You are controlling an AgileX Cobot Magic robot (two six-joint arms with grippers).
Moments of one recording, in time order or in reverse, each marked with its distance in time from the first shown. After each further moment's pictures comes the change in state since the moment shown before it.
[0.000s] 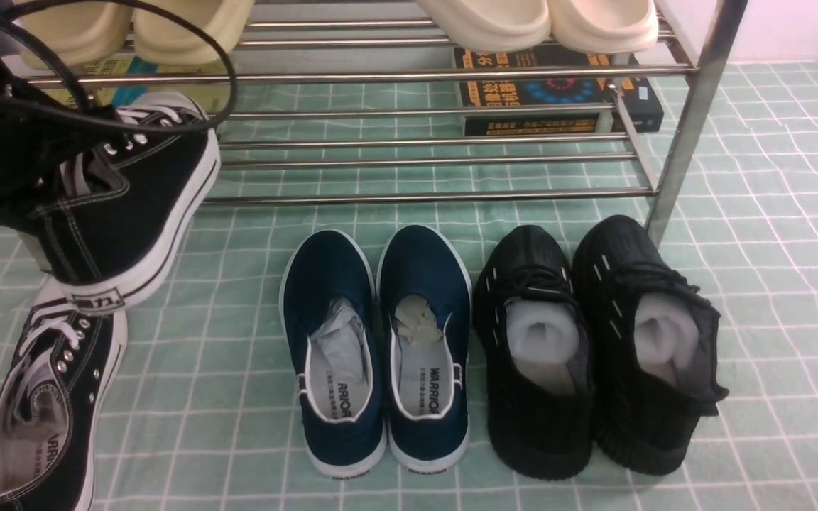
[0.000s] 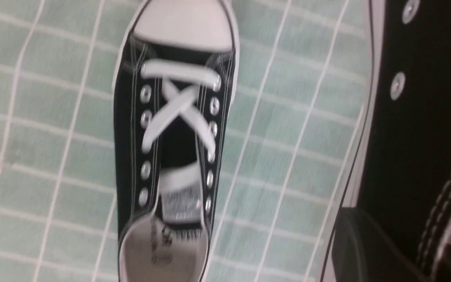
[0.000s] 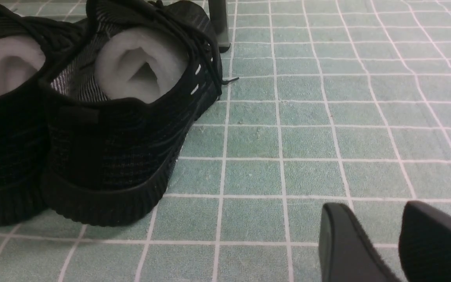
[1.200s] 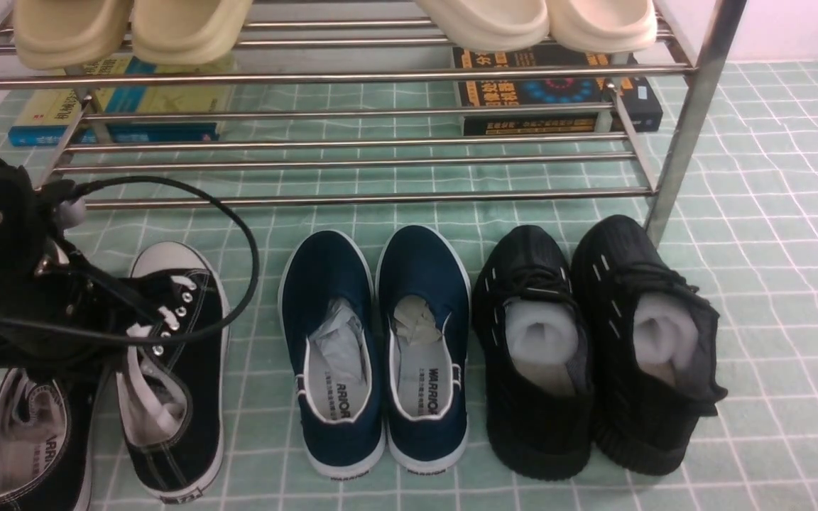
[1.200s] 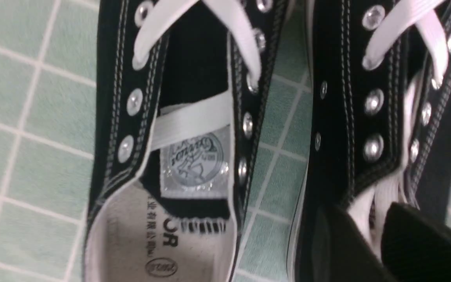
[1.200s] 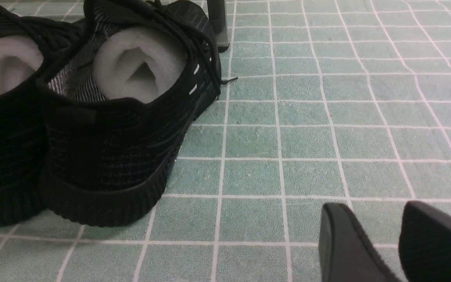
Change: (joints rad) right arm 0.000 0.000 0.000 0.000 0.000 0.000; left arm -0.092 -0.100 0.511 0.152 -0.427 -0.222
